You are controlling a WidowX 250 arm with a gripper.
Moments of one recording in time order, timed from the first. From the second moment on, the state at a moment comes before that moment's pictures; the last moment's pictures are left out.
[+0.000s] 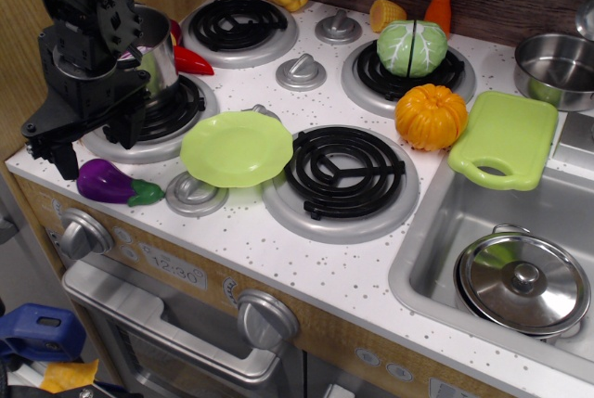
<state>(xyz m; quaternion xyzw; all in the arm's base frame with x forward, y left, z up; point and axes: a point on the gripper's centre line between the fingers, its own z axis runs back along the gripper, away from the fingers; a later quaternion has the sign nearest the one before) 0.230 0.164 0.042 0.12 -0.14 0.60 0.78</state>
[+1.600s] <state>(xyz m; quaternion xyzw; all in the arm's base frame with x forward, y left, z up) 0.237 0.166 0.000 0.06 -0.11 0.60 0.79</state>
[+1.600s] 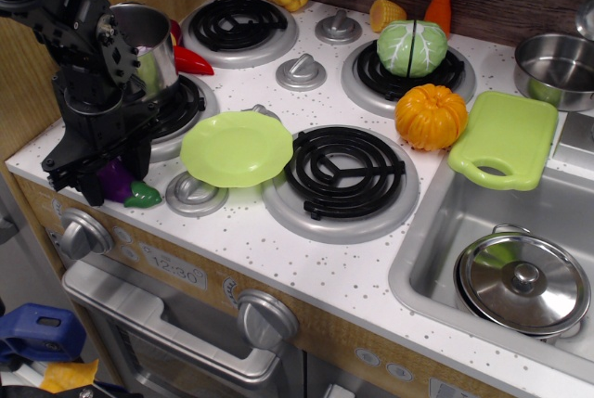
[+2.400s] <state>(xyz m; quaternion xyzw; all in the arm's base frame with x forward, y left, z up) 0.249 0.146 0.055 0.09 -0.12 0.60 0.78</state>
